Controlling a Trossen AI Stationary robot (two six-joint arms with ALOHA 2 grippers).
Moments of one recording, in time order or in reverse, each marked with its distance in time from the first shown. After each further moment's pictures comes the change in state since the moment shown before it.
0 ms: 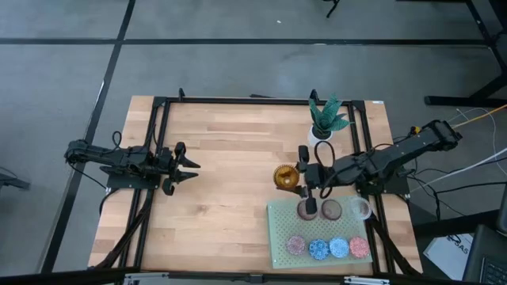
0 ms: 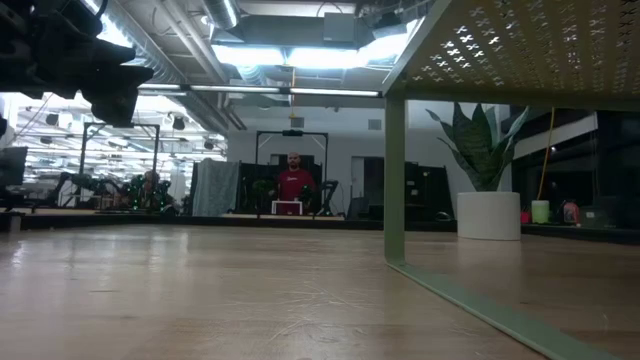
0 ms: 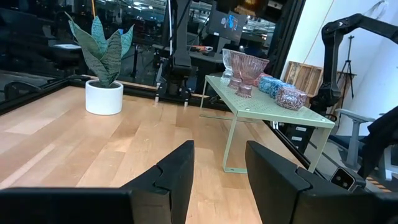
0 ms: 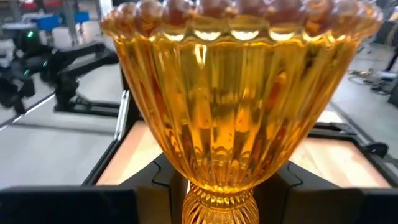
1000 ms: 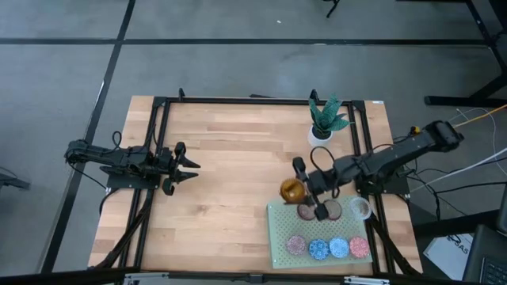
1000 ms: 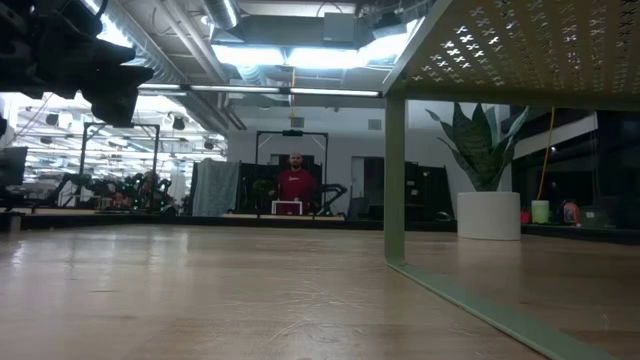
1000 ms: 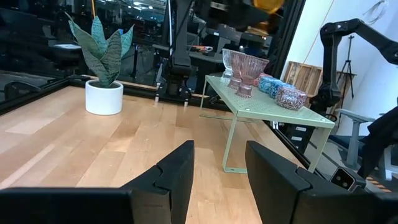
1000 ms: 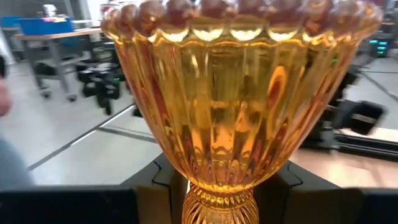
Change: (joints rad) left arm 0.000 0.000 0.000 0.000 0.000 0.000; right arm -0.032 -0.026 -0.207 0.291 -0.331 0.027
